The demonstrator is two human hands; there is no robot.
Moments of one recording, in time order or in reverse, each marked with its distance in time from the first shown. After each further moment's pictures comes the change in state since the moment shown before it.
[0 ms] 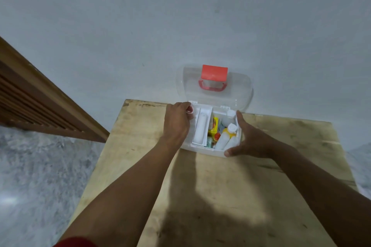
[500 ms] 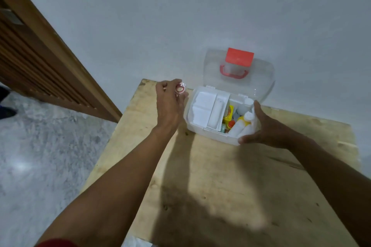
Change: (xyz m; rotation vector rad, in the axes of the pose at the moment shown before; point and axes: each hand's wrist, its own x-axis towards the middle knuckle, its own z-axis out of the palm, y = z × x) left_hand -0.034 -0.023 -0.052 -0.252 0.303 -0.107; right_hand 0.007 0.006 0.003 -0.059 -0.013 0.038
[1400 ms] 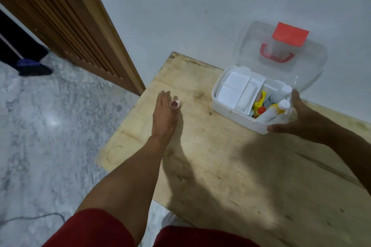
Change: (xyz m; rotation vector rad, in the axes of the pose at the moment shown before) left_hand -0.079 -0.112 -0.035 0.231 -0.098 -0.269; right_hand 0.011 0.011 -0.001 -0.060 -0.025 -0.046
